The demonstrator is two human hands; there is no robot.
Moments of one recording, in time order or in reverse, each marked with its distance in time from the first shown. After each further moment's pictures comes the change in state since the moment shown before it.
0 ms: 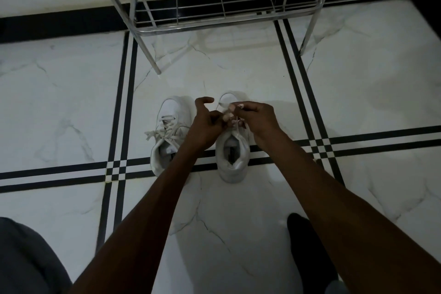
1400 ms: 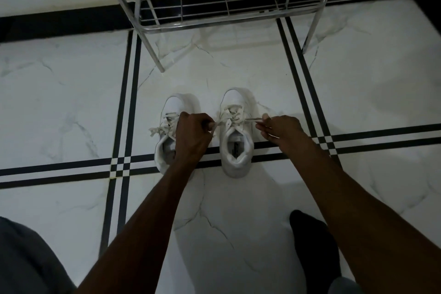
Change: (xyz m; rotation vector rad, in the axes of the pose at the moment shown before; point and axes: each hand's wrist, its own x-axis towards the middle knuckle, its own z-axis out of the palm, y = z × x) left_hand -0.023 -0.020 -0.023 0.586 0.290 0.098; right_hand -0.012 -0.001 -0.039 0.165 0.222 0.481
